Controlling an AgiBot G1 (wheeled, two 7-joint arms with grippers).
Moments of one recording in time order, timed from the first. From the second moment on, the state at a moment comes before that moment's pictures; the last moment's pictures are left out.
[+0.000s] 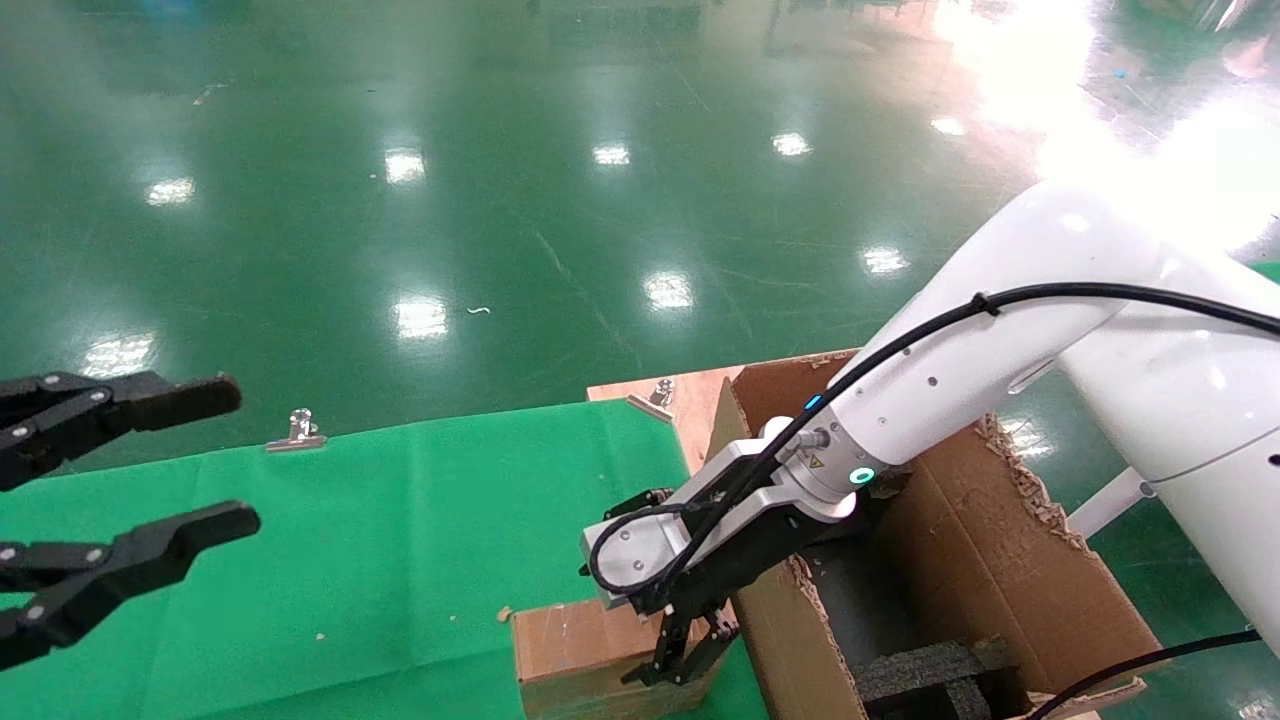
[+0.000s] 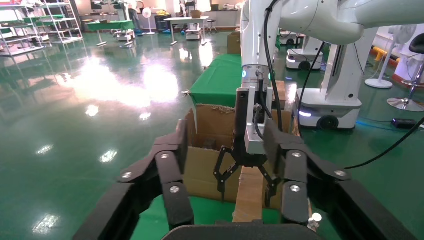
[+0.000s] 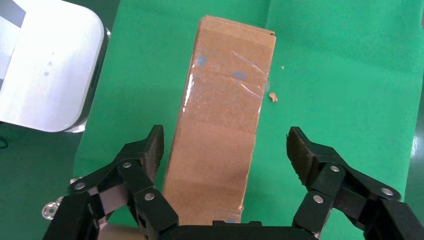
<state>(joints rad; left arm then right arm) -1.07 0.57 0.36 -1.23 0.64 1.43 -0.13 1.59 -0.94 -0.93 1.14 -1.56 -1.57 0.15</state>
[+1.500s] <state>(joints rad) -1.07 0.57 0.36 -1.23 0.64 1.43 -0.13 1.93 -0.84 -0.83 1.02 -1.43 -1.57 0.16</state>
